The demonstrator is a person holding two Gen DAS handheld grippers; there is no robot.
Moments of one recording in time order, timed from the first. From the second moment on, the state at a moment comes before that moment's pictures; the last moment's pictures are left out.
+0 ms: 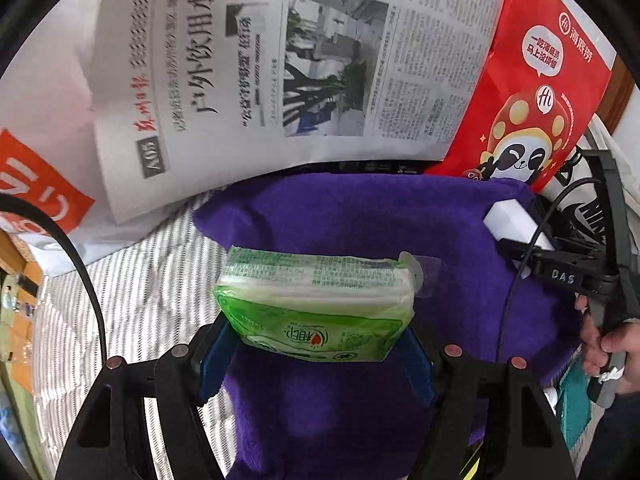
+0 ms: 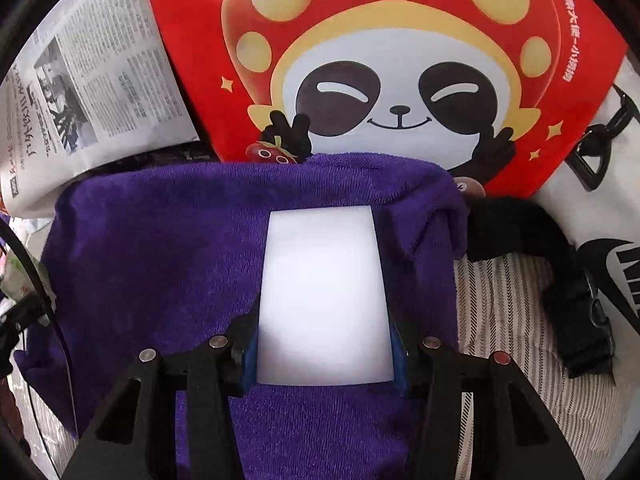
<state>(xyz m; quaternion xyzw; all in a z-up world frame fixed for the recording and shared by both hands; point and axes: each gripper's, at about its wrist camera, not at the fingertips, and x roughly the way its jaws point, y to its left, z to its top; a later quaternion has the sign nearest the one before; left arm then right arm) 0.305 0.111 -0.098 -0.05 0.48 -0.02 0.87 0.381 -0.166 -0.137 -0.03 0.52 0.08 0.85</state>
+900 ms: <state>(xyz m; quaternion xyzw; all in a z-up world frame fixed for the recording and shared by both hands) 0.384 0.056 -0.134 -0.01 0.52 0.02 0.86 0.304 -0.196 -0.094 0.01 0.49 0.12 0.86</state>
